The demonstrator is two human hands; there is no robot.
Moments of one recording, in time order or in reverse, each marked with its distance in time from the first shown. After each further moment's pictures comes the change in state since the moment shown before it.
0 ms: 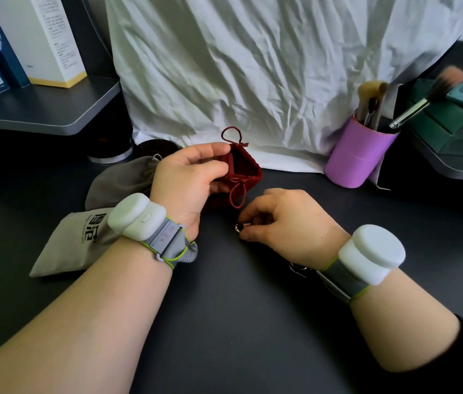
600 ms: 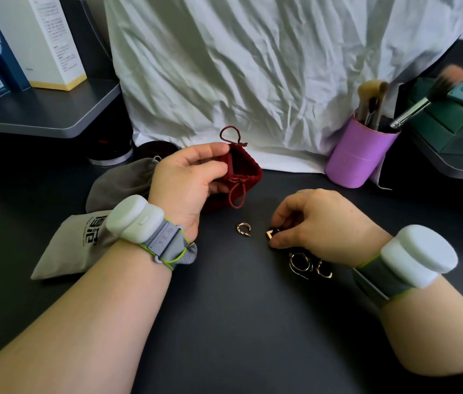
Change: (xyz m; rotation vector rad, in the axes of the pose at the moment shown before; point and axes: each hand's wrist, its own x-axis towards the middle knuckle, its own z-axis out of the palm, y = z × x) left_hand 0.001 0.002 -0.001 -0.014 -0.005 0.003; right_hand -0.013 0.018 -0.024 -0.003 -0.020 0.140
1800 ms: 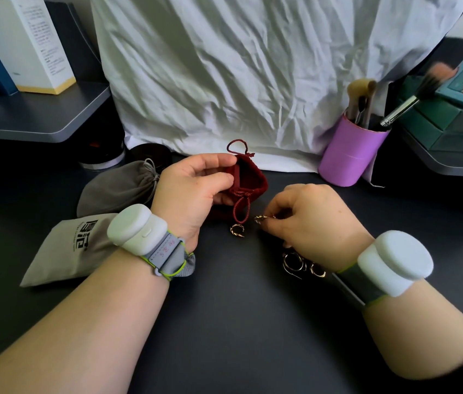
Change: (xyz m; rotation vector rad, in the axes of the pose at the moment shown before) left_hand -0.007 -0.008 0.006 0.068 -0.093 -0.018; right_hand -0.003 -0.008 0.007 -0.039 0.176 -0.072
